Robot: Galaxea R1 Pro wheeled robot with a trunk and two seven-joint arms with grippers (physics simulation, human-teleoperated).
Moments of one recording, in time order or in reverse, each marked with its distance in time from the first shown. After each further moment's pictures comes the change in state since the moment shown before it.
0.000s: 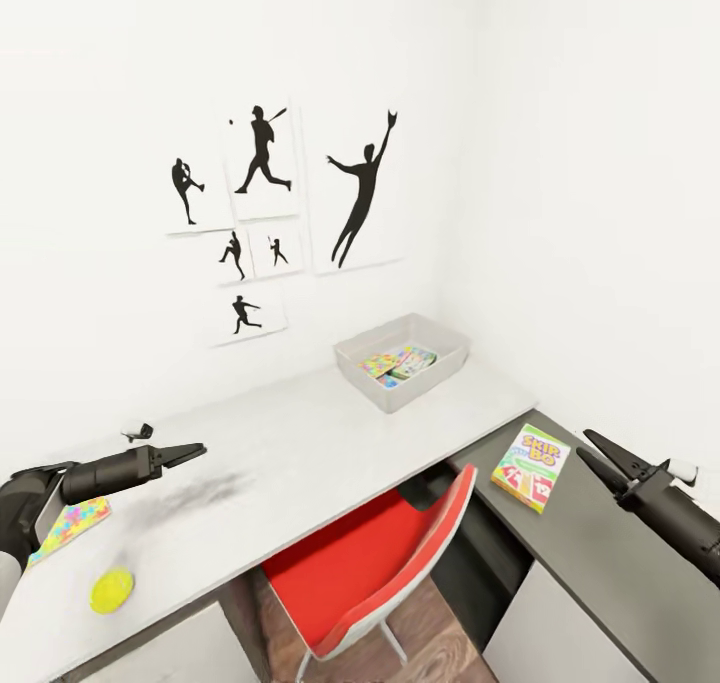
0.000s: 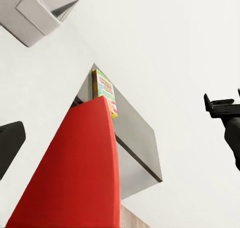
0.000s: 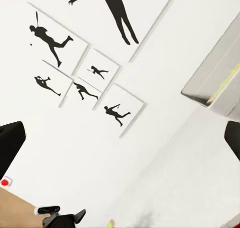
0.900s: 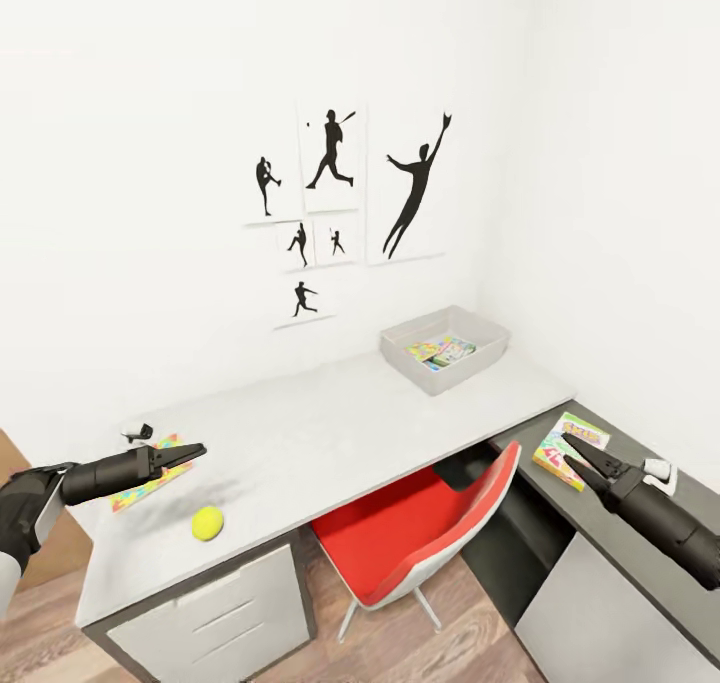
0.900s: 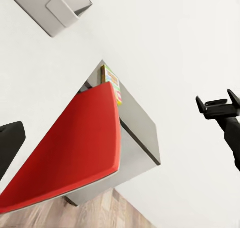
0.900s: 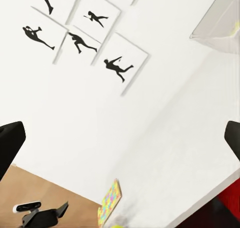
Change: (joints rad) left arm 0.001 0.000 0.001 0.001 -0.001 -0.002 0.000; right arm 0.000 0.000 0.057 0.000 0.000 -0.002 -0.122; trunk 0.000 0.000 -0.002
